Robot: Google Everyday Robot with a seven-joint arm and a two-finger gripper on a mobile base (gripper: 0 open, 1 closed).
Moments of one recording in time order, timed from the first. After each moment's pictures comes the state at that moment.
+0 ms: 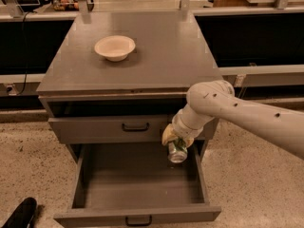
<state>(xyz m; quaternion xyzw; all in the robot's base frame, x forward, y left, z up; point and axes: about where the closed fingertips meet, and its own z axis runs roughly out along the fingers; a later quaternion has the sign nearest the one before) 0.568 -0.085 0.617 -0.98 0.03 -0.07 0.16</state>
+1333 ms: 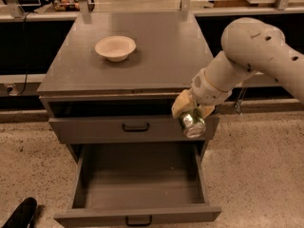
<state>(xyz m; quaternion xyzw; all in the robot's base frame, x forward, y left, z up) 0.540 -0.106 0.786 -0.97 -0.05 -0.08 0.21</state>
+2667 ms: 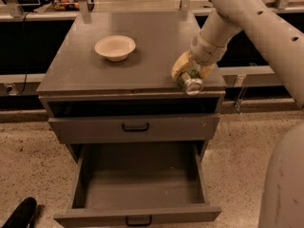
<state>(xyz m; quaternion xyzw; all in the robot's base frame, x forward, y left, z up) 0.656 -0.132 0.828 -0.99 -0.03 -0.07 0.15</state>
